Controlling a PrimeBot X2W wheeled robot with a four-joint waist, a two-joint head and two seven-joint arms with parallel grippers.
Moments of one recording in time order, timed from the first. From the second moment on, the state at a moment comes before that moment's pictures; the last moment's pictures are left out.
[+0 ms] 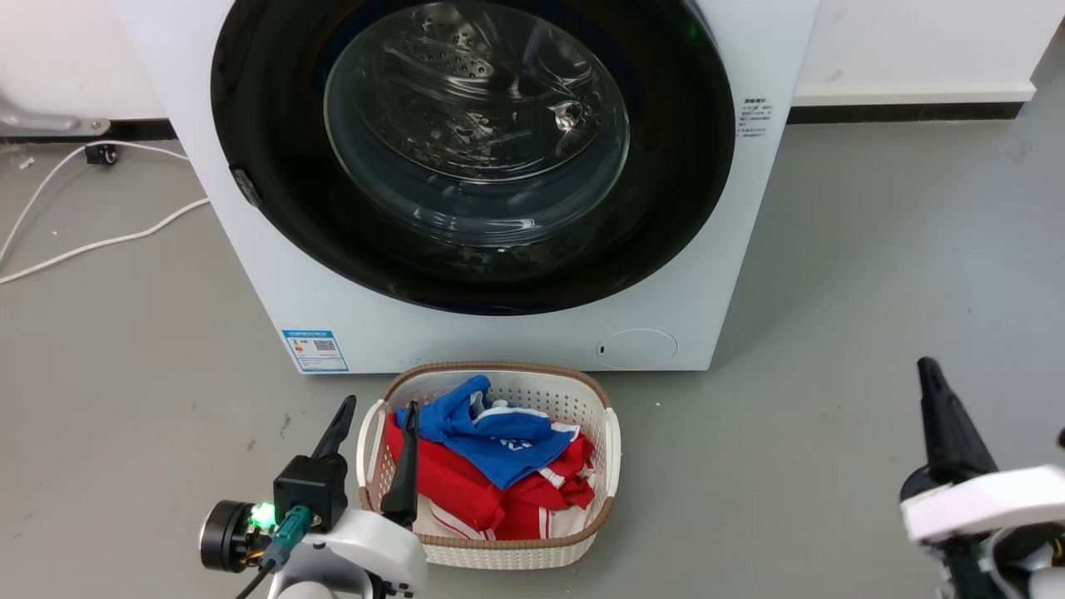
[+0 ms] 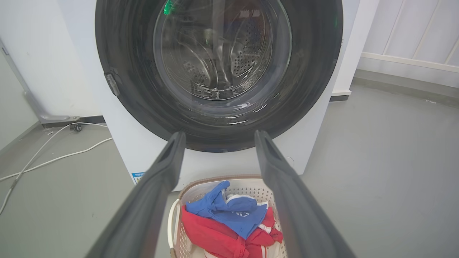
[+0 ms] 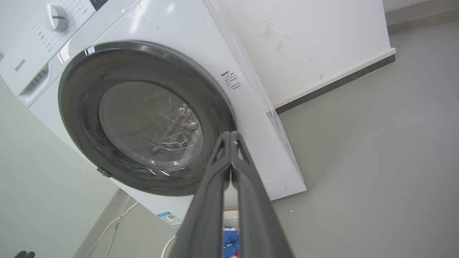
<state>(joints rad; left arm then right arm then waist) -0.12 0.11 -0.19 0.31 -0.15 0.00 -0.26 -0.05 -0.08 -0.11 0.09 0.57 0.13 -0.04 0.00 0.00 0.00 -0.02</state>
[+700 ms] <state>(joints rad) -0.20 0.08 -0.19 0.27 -0.13 0.00 -0.26 -0.46 -0.14 -0.34 0.45 1.60 0.13 0.38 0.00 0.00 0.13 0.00</state>
